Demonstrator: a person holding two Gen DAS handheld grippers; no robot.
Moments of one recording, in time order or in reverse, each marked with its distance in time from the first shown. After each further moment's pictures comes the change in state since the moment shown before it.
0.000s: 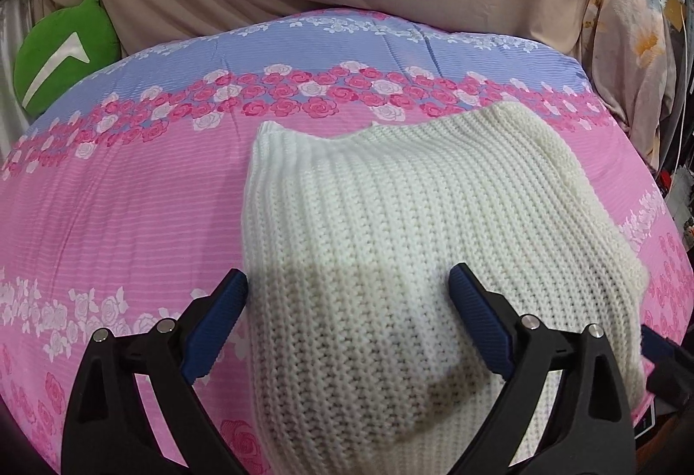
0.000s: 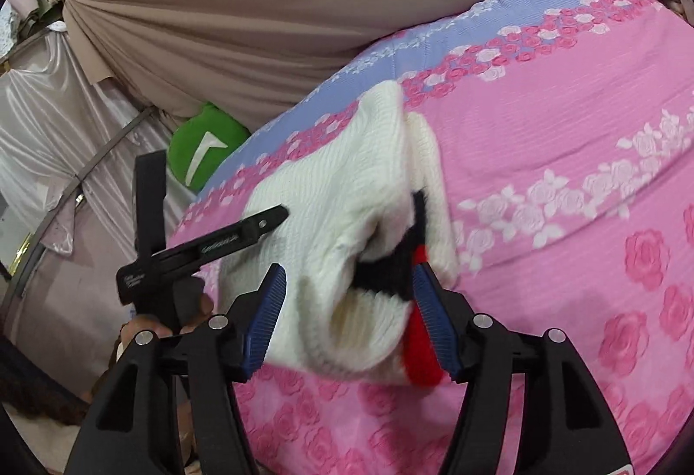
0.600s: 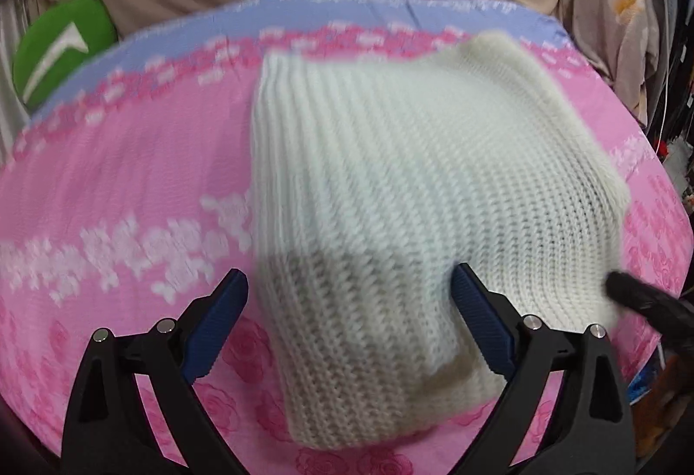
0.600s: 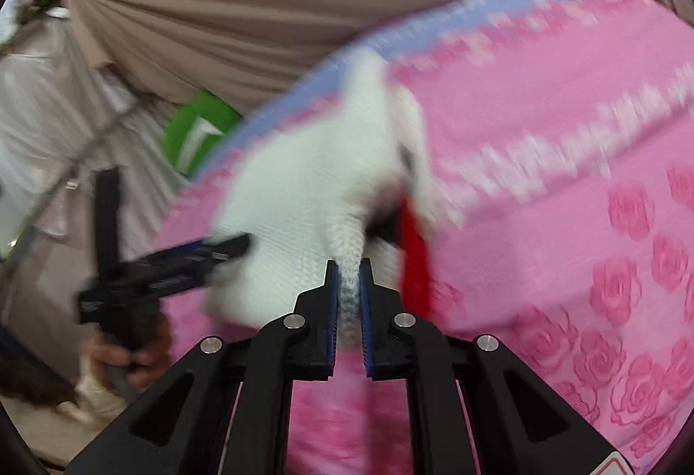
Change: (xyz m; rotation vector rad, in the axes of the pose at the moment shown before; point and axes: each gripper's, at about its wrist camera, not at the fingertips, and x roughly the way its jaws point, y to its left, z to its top) left arm -0.015 0.004 -0.054 0.029 0.107 -0.036; right arm 0.015 -0.032 -0.033 0.033 0.066 -0.105
